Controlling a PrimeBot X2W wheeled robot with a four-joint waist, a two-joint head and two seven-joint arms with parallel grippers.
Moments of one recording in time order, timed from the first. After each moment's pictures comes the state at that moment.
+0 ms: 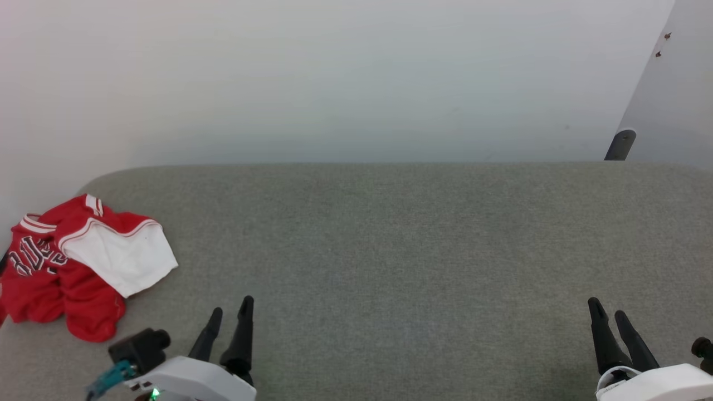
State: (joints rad) left arm -0.06 0.25 -0.23 0.21 -0.90 0.03 -0.13; right arm 0.02 -0.10 -0.06 0.16 0.76 0.13 0.00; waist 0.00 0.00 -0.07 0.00
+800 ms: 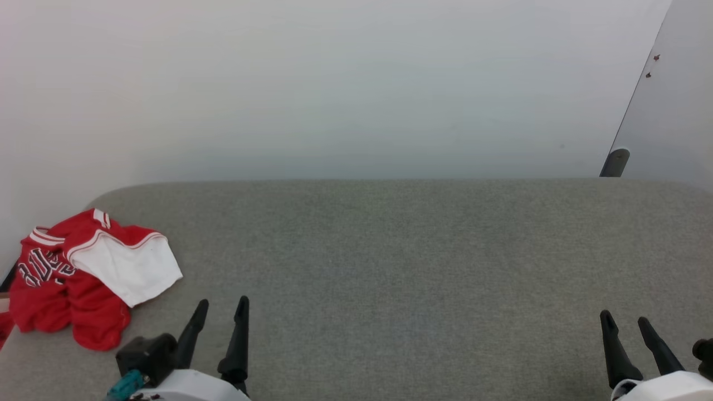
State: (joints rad) left arm -0.02 0.28 -0.24 0.15 -0.57 0.05 -0.19; right arm 0.04 -0.11 -0.11 0.13 0.43 0.13 0.01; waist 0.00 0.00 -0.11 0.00
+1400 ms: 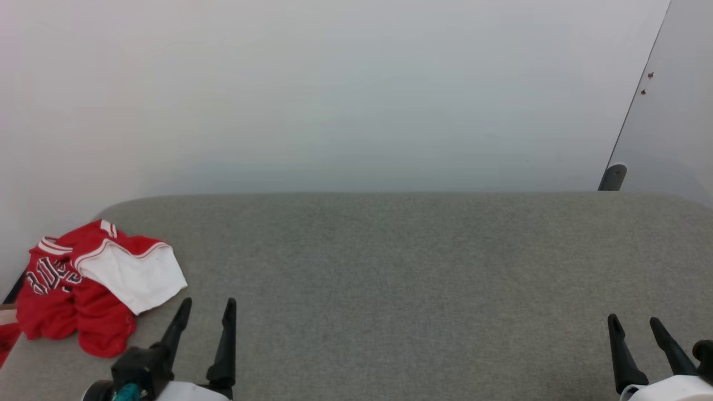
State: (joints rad) left arm 0.02 0.28 -0.18 0.11 -0.39 0.04 -0.23; right arm 0.07 -0.11 -0.13 0.08 0.27 0.13 0.02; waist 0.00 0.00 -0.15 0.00
